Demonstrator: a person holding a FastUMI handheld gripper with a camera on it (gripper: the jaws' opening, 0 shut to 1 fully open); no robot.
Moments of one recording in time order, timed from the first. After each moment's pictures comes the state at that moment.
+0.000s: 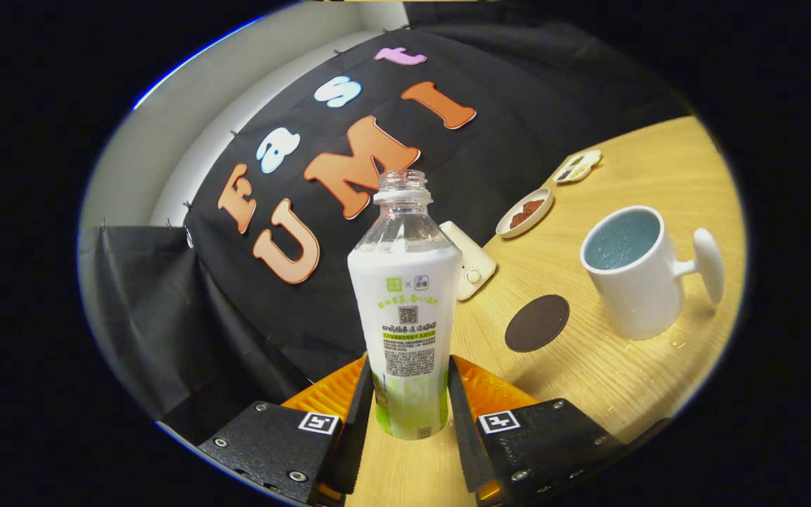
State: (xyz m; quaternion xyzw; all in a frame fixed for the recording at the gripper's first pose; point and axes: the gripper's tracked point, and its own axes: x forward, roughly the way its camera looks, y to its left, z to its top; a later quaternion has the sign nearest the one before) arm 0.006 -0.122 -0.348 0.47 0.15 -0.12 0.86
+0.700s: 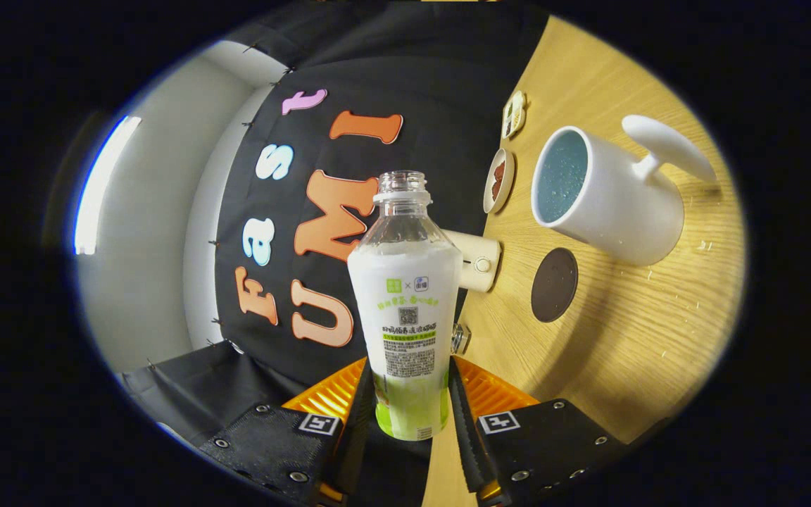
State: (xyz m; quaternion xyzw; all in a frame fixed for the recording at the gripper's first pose) arm 0.006 -0.134 -0.331 0.67 0.06 -0.11 0.73
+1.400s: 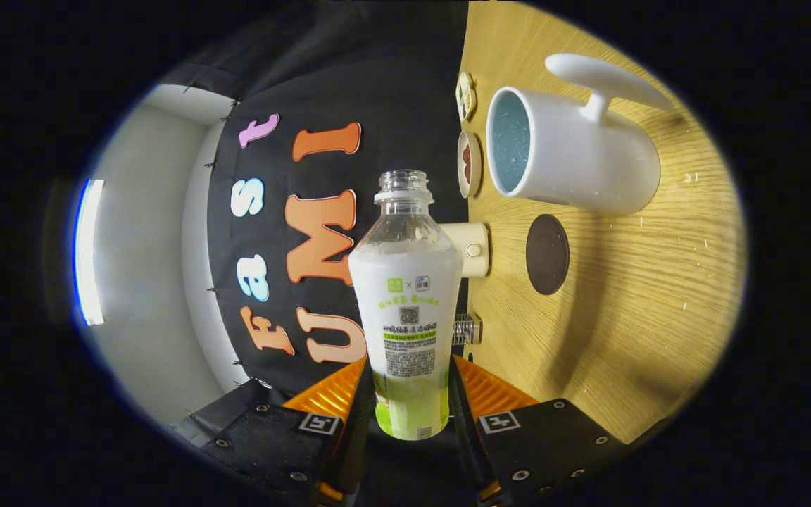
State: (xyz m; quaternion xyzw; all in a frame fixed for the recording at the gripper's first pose) arm 0.013 -0.137 -0.332 0.75 0.06 -0.13 0.65
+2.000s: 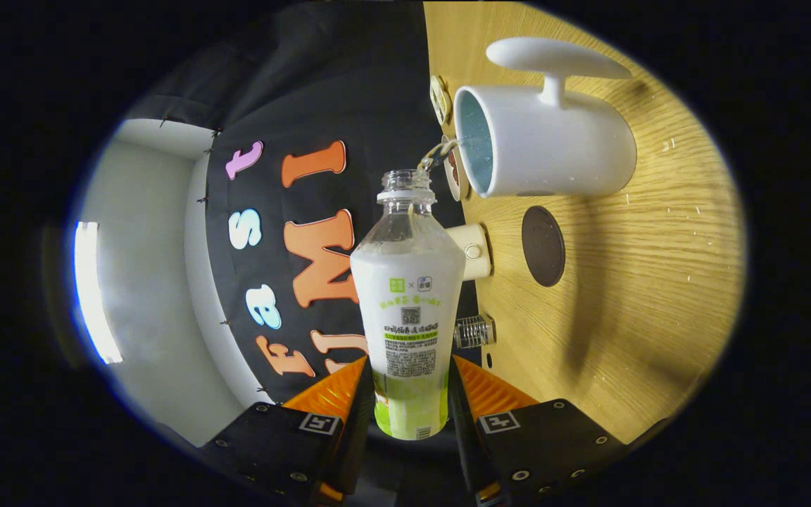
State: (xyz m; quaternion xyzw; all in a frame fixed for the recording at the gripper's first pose) arm 0.012 -0.144 -0.327 0.79 0.03 -0.14 0.60
